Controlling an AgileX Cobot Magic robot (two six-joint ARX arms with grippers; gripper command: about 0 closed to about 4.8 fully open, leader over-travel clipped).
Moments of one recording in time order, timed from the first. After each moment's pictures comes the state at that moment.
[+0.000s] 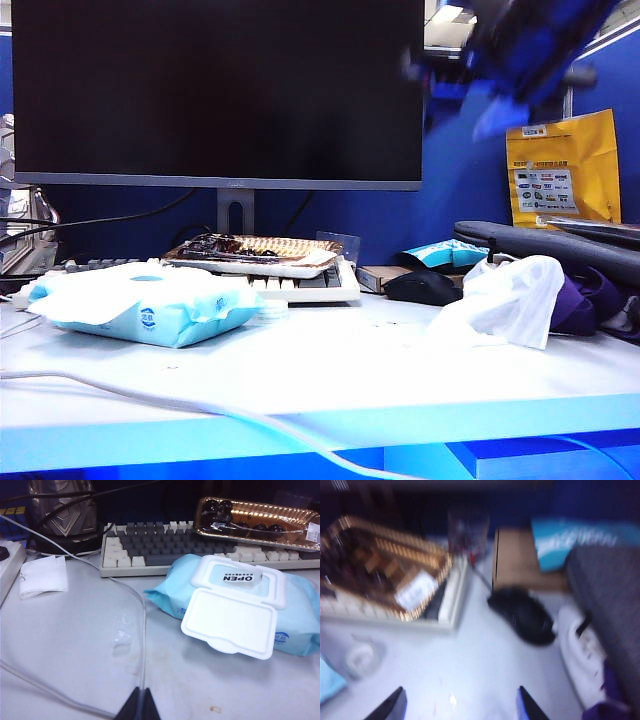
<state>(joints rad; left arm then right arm) -0.03 0.00 0.01 -0.16 0.00 0.01 0.49 1.31 0.84 0.16 0.26 0.12</state>
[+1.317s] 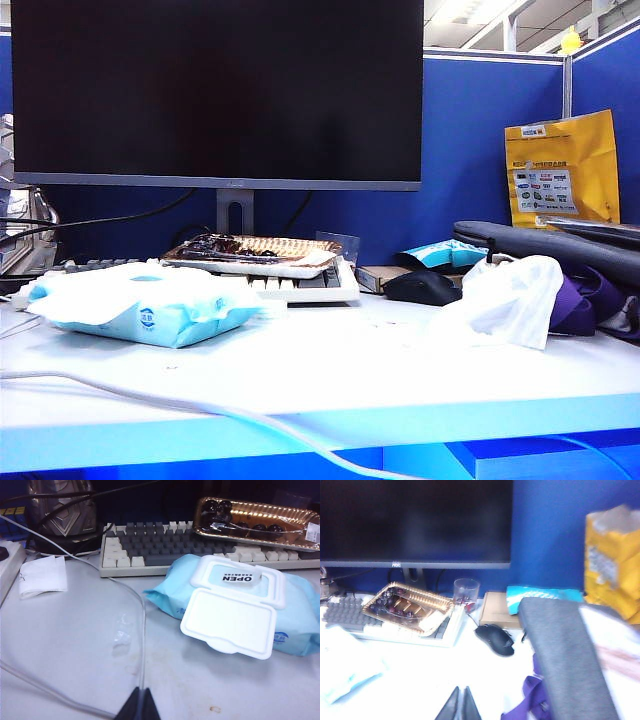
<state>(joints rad) -0.03 0.00 0.01 -0.16 0.00 0.01 0.50 0.30 0.61 -0.33 0.23 0.04</state>
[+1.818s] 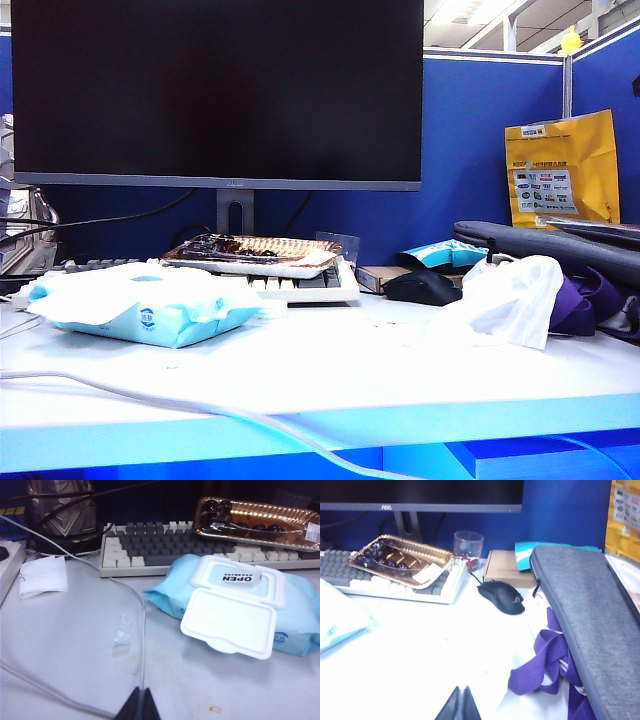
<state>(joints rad) -0.03 0.00 0.01 -0.16 0.00 0.01 0.50 0.30 0.26 -0.06 0.22 0.05</state>
